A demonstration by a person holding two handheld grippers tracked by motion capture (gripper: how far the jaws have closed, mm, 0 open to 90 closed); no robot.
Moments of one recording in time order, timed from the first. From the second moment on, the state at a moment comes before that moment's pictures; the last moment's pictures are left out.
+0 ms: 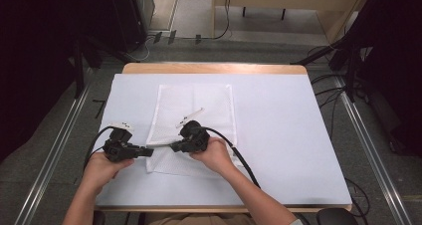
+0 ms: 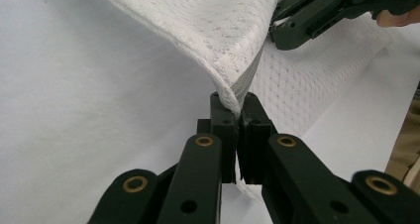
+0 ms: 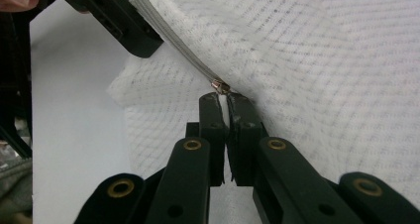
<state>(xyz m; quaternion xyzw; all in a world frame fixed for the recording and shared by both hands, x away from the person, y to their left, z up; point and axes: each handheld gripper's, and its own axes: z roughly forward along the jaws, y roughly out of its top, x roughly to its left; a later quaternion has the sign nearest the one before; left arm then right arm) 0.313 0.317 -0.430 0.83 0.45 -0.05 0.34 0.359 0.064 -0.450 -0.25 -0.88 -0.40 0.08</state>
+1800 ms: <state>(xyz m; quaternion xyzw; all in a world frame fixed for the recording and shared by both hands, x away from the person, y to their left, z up) 0.310 0.326 -0.432 0.82 0.45 -0.05 0.35 0.365 0.029 -0.456 -0.27 -0.88 -0.38 0.08</state>
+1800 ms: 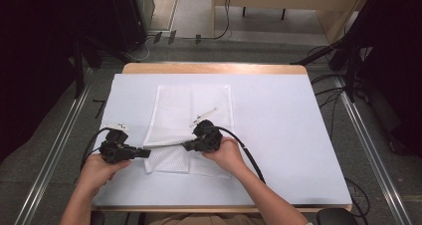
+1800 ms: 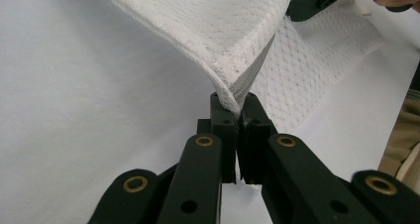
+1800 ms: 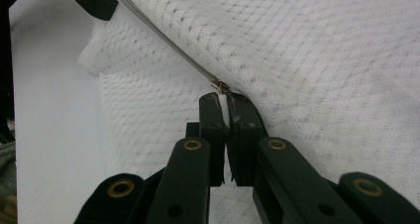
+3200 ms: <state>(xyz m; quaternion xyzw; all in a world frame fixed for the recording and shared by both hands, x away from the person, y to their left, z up) 0.309 0.331 -0.432 0.82 0.46 -0.06 0.35 0.371 0.000 -0.454 -0.30 -0.88 -0.38 0.07</state>
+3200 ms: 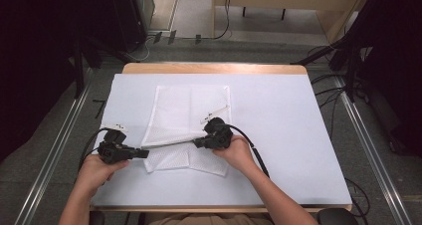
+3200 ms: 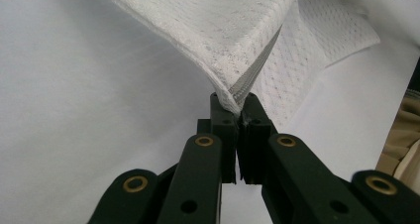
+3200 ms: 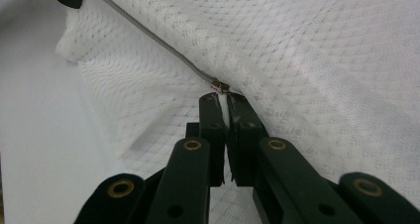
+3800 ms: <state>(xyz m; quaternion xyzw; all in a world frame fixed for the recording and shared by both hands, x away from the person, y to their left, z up) 0.309 0.332 -0.432 0.82 0.46 -0.06 0.34 0.371 -0.011 -0.453 -0.30 -0.88 -0.37 0.07</state>
